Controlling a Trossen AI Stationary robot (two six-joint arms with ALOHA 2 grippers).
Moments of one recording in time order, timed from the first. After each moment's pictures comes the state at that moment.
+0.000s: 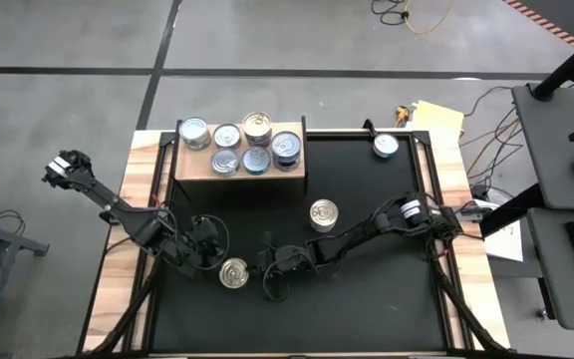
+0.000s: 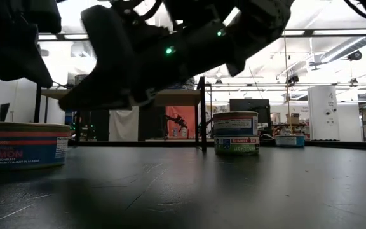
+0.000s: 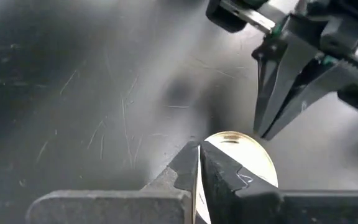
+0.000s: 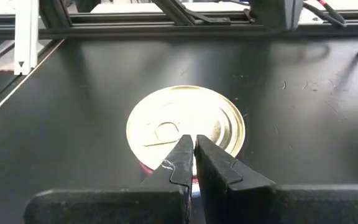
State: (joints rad) left arm -0.61 1.06 0.64 -0.57 -0.49 -1.11; right arm 0.26 2.26 1.41 0.48 0.15 0.10
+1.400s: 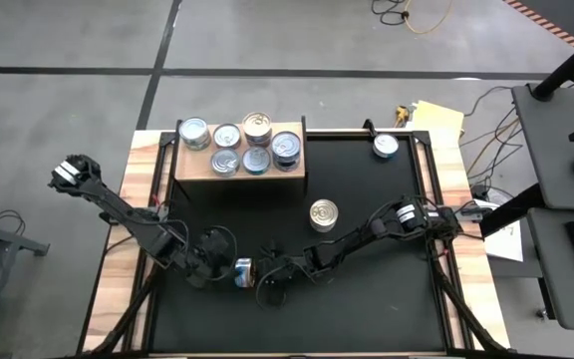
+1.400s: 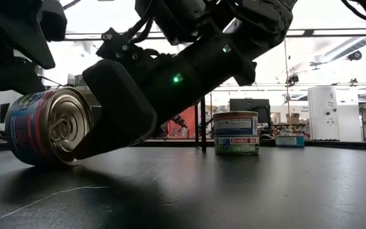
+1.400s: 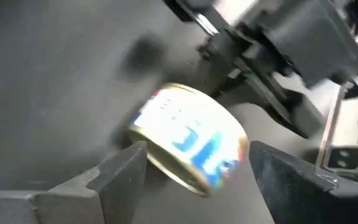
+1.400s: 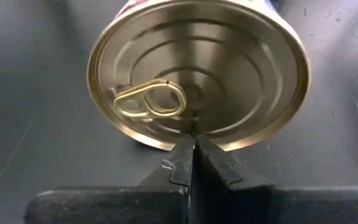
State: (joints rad) left arm -0.64 1.22 0.64 -0.32 -0.41 -1.30; right arm 0.28 2.31 1.45 0.29 0.18 0.11
